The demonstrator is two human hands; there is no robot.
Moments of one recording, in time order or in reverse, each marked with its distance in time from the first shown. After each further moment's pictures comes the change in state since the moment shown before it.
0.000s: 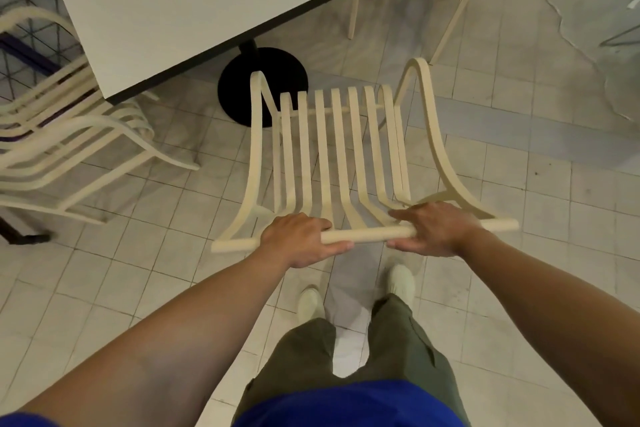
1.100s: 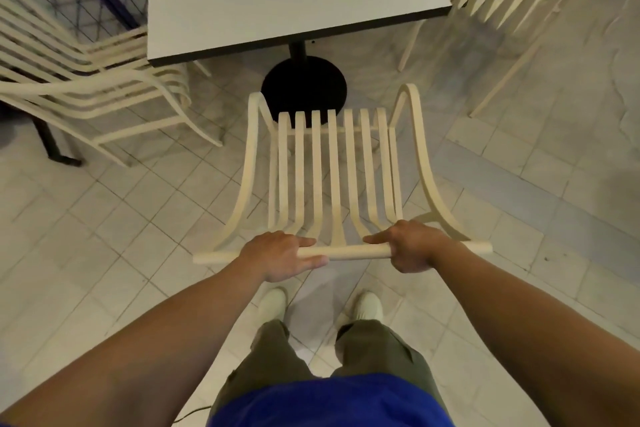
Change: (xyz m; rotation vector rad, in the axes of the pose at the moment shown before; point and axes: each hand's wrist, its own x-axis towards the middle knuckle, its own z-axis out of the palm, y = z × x) left_hand -0.004 0.085 0.015 -0.267 -0.032 -0.284; right_hand 0.014 0.060 -0.050 -0.110 -0.270 -0.242
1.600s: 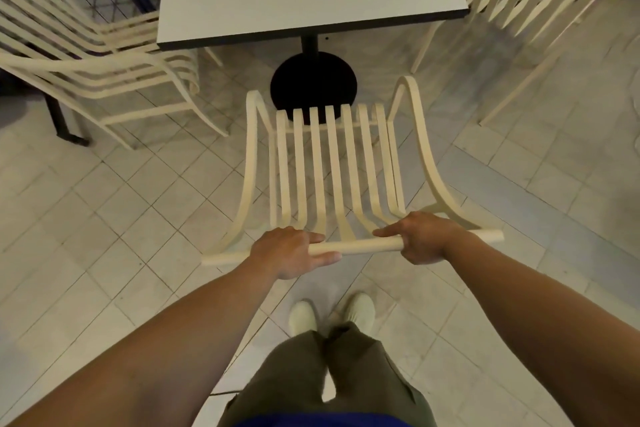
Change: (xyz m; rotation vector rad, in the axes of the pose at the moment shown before) left_hand 0.009 0.030 0.013 -0.073 0.080 -0.043; right_hand 0.004 0.038 -0.014 -0.078 0.027 -0.067
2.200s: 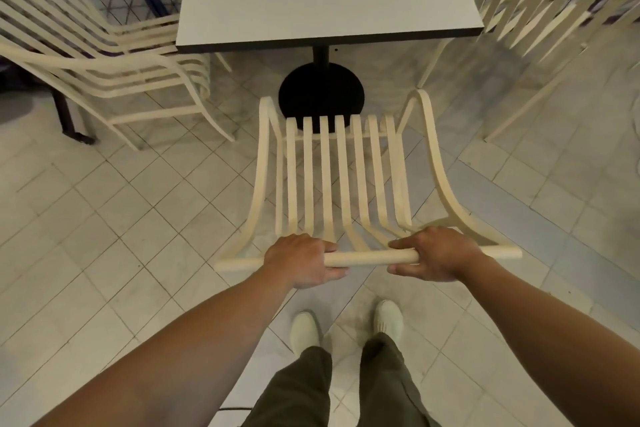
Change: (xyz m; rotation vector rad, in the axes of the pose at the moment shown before) left_hand -0.002 -0.004 0.000 -0.012 0.060 0.047; right_hand -0.001 -0.004 0.013 -0.054 0.137 0.007
